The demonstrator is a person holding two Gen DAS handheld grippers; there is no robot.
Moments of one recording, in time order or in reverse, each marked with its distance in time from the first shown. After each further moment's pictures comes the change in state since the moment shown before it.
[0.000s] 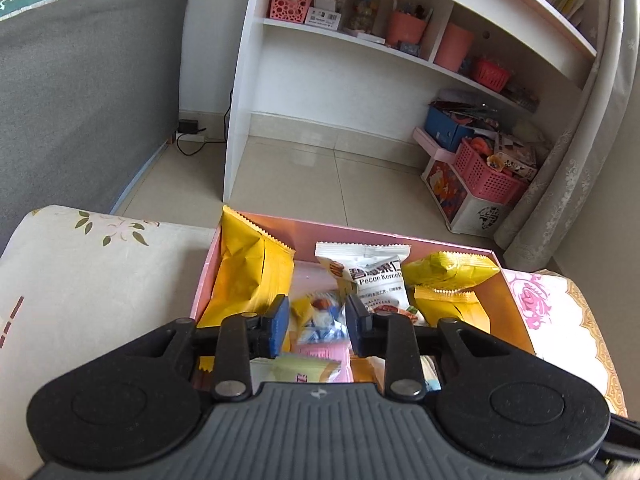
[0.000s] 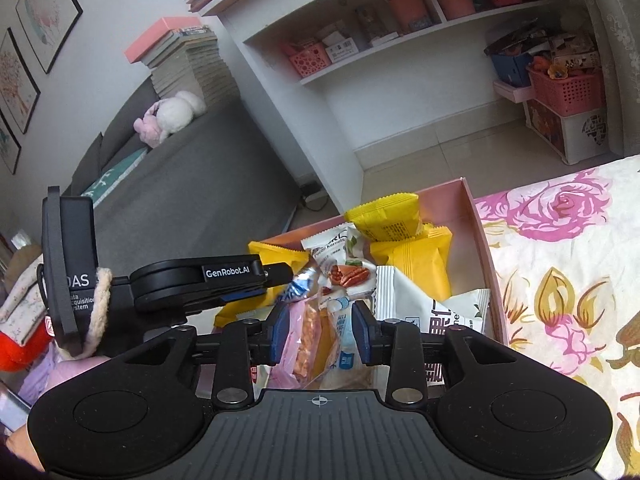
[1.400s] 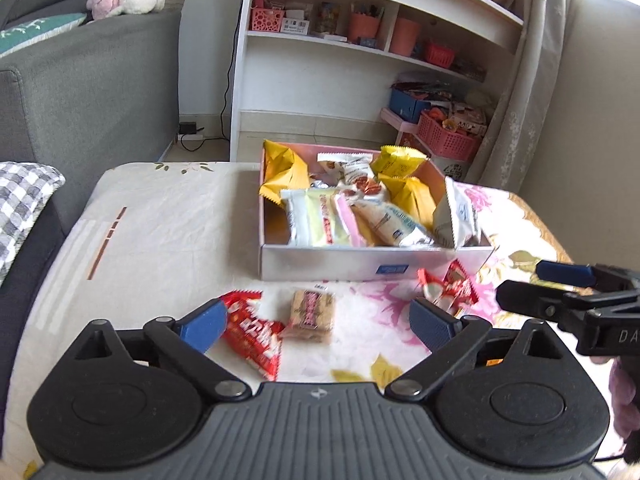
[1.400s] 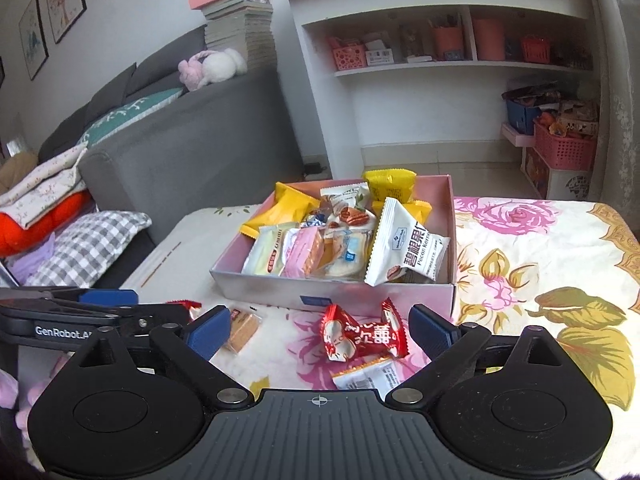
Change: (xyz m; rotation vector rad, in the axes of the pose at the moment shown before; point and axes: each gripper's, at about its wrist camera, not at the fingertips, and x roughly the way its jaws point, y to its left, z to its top) left arm -0.130 0.027 -0.094 0.137 -0.005 -0.028; right arm -0.090 0.036 -0.069 -0.308 0.015 -0.097
